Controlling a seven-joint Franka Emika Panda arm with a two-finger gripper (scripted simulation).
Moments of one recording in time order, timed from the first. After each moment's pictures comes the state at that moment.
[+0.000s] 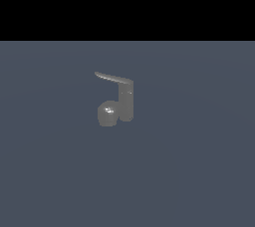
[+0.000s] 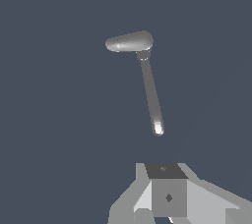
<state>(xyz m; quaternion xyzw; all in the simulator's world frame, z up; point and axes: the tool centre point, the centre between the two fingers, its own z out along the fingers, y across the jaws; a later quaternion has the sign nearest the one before) -0.172 0.049 0.470 -0.99 0.13 0.02 0.06</state>
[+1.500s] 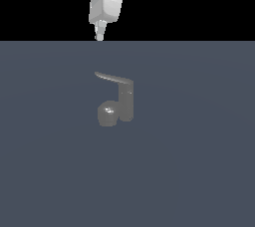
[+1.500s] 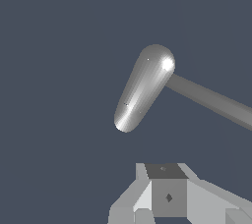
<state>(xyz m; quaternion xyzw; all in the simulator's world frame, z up) 0.011 0.082 0.296 -0.83 0.55 0.08 0.06</state>
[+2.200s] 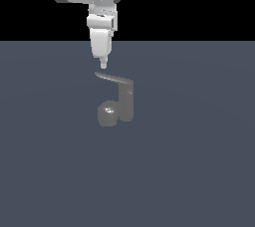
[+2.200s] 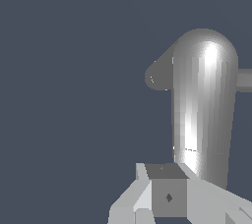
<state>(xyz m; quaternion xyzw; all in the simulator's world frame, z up) 0.065 0.084 0.204 -0.72 0.69 0.03 0.01</state>
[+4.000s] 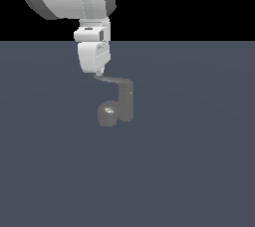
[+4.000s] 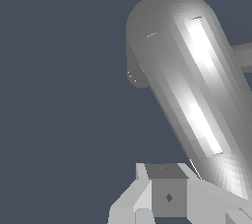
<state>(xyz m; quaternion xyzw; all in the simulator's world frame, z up) 0.035 0.095 0.173 -0.67 0.74 0.00 0.00</state>
